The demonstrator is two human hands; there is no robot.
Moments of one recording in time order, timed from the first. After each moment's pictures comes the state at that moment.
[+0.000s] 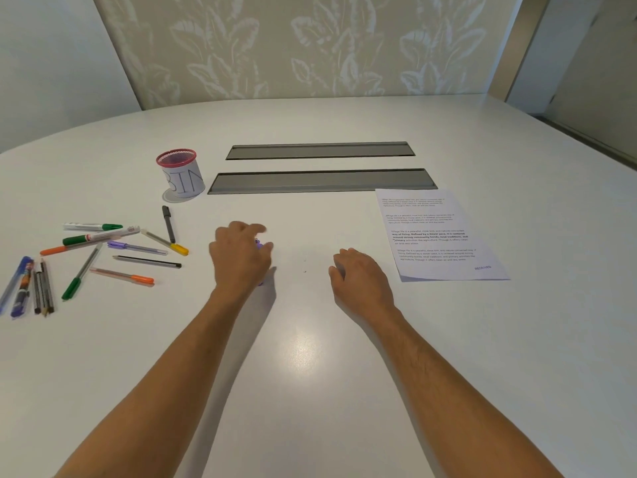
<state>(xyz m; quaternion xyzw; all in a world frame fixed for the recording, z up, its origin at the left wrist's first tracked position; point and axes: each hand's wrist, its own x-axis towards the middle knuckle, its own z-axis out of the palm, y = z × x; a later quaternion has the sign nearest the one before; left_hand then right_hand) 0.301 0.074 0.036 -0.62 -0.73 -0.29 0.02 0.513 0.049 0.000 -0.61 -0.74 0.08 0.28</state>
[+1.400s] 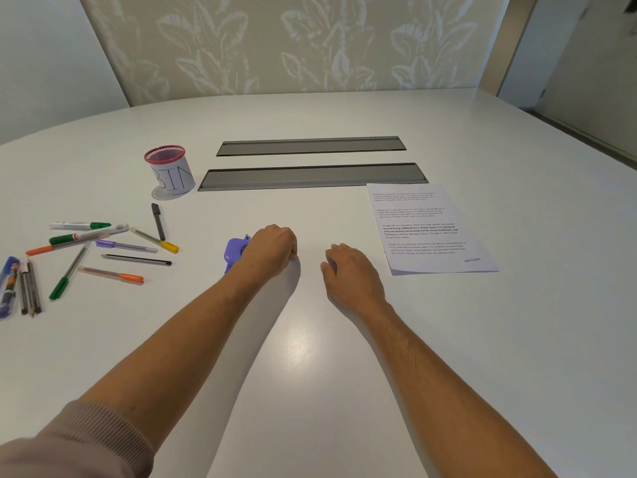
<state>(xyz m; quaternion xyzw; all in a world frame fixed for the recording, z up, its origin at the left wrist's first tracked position) 0.345 0.111 0.031 -0.78 -0.62 -0.02 -0.02 0.517 0.052 -0.006 -0.62 -0.73 0.12 0.25</state>
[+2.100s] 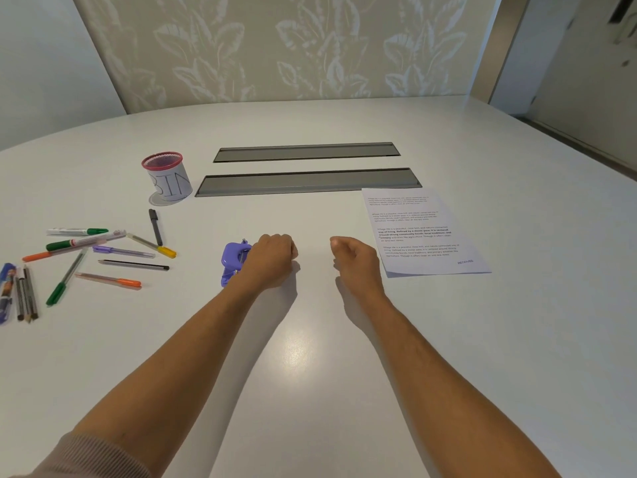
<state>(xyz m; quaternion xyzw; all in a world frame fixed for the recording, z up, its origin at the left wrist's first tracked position) 0.350 0.086 0.037 -0.77 -0.63 -0.11 -0.08 0.515 0.049 0.018 -0.59 -0.48 0.40 0.51</state>
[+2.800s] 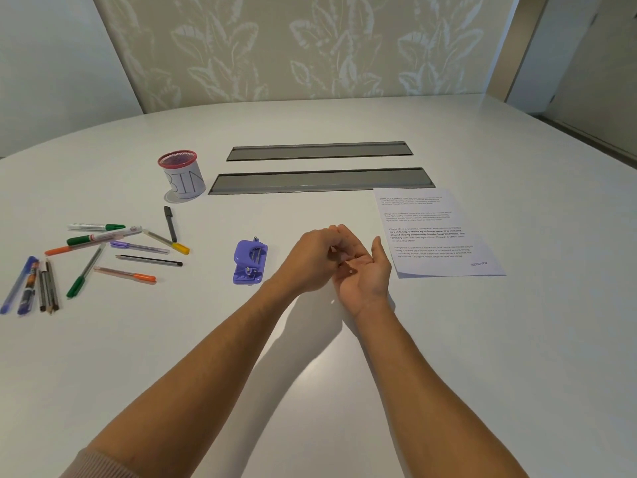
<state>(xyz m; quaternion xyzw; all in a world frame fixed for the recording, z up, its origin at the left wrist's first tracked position) 0.394 0.046 0.070 -0.79 -0.50 -0.28 -0.20 0.502 0.045 0.017 -0.18 -0.10 0.74 0.64</state>
